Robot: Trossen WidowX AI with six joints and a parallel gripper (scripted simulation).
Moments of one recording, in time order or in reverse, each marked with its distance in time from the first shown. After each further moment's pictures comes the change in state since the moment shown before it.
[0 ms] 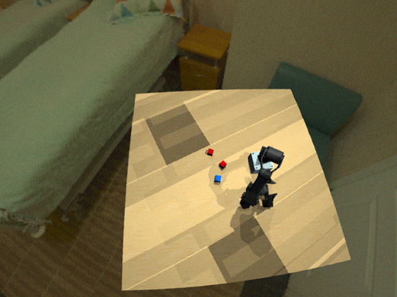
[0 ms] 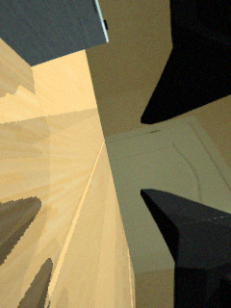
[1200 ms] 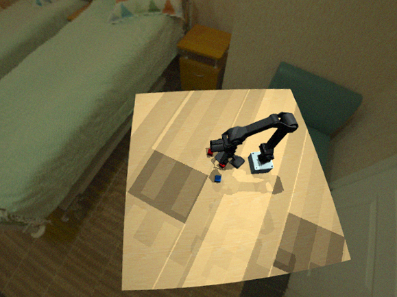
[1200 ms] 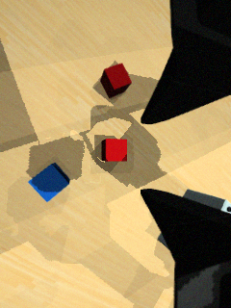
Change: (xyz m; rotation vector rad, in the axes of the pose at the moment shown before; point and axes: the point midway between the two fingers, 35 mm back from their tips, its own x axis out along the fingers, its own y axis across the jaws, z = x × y) arm -0.225 -0.195 0.093 -0.739 -1.178 -0.185
